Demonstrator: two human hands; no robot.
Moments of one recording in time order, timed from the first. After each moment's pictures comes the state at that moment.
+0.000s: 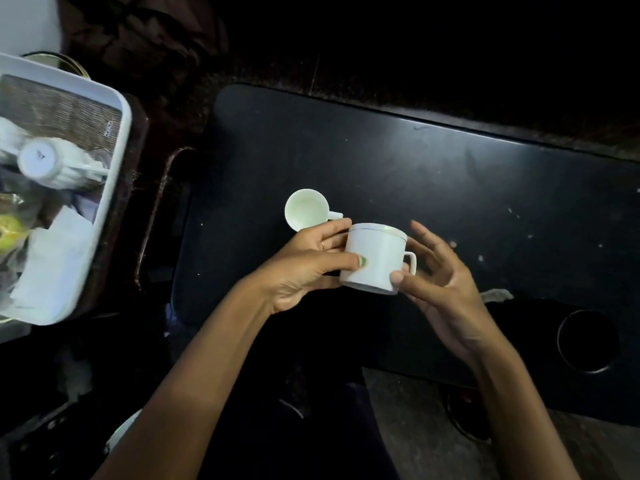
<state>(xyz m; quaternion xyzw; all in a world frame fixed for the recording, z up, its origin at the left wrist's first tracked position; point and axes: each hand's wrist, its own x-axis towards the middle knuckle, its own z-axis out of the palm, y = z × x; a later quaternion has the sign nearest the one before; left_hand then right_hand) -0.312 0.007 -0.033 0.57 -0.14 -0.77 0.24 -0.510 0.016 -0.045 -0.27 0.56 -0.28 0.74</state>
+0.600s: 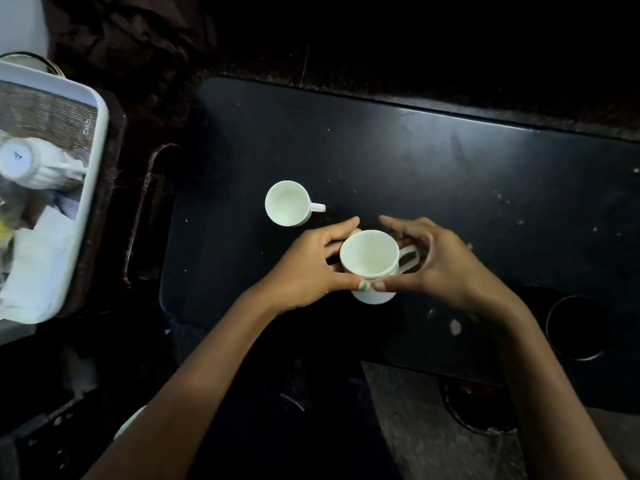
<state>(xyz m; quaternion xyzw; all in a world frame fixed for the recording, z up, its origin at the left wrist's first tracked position) -0.344 0.017 -0.045 0.60 -0.36 -0.70 0.18 -0.536 -0.021 -0.042 -0.59 0.55 -0.04 0.59</state>
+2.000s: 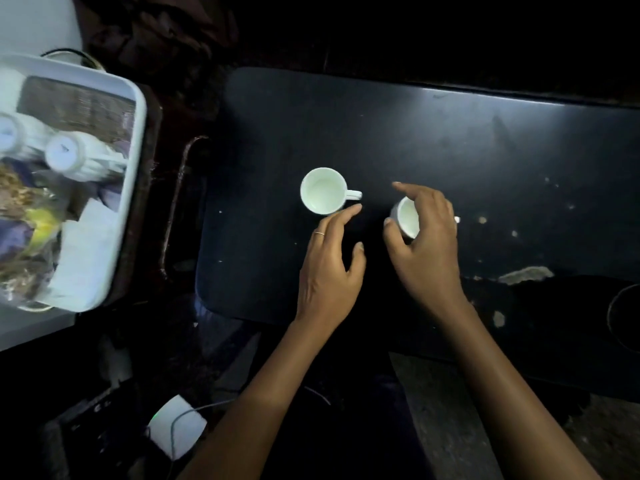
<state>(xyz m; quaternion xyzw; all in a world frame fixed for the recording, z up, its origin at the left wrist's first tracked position) -0.340 0.063 -0.080 0.73 -0.51 -0.36 0.28 -0.458 0.013 -0.064 -0.62 0.65 -0.23 0.38</state>
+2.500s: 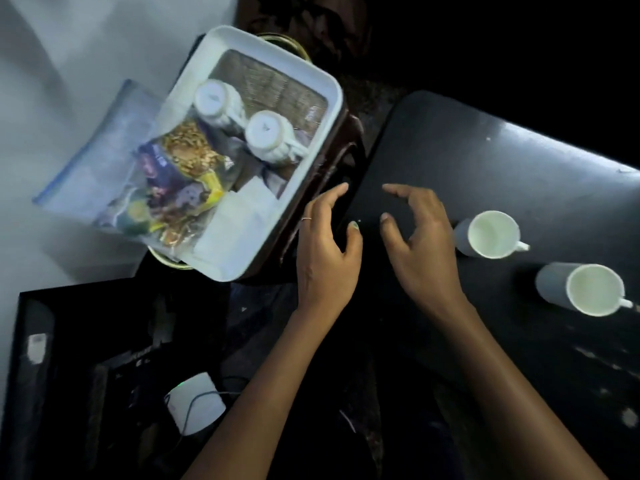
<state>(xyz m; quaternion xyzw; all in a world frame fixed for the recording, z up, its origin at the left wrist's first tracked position) -0.140 0.083 -0.049 0.81 -0.38 -0.23 0.39 -0.239 0.020 -0.038 -0.70 0.52 -0.21 0.45</state>
